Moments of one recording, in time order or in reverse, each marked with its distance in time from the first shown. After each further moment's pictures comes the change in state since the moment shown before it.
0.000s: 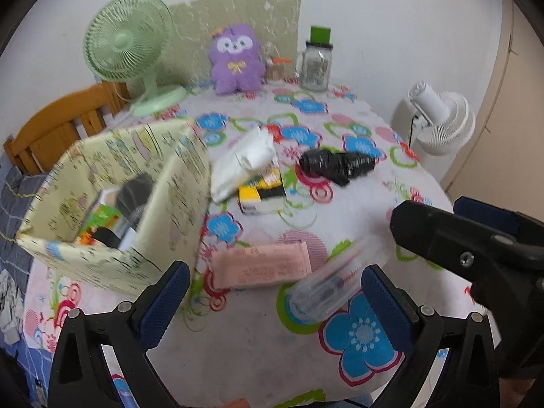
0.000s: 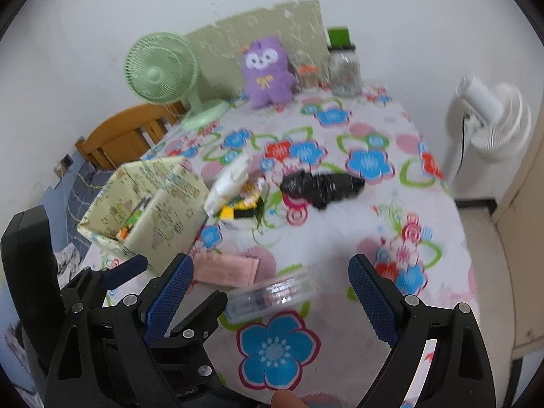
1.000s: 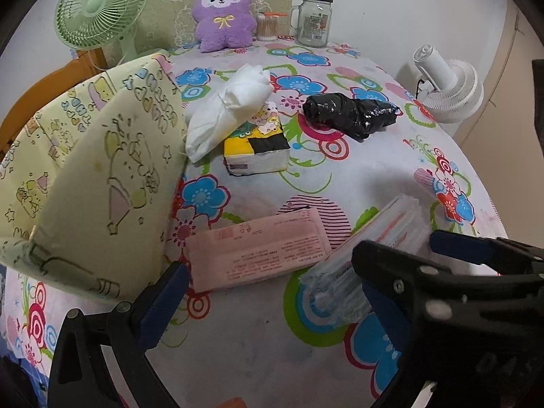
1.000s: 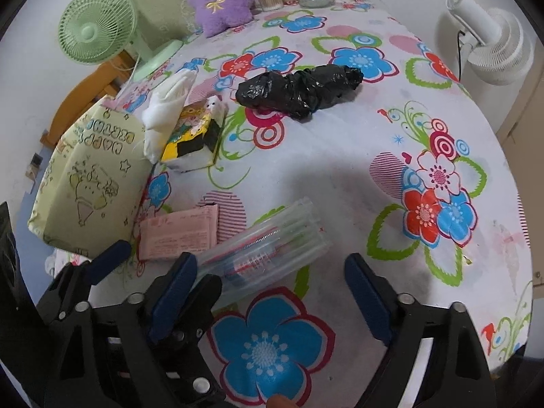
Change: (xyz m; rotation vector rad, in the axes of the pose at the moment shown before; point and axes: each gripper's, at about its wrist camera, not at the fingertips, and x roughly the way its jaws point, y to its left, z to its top) left arm 0.064 0.004 -0.012 0.032 0.138 -0.025; right arm 0.088 -0.020 -0.021 0.149 0.251 -0.048
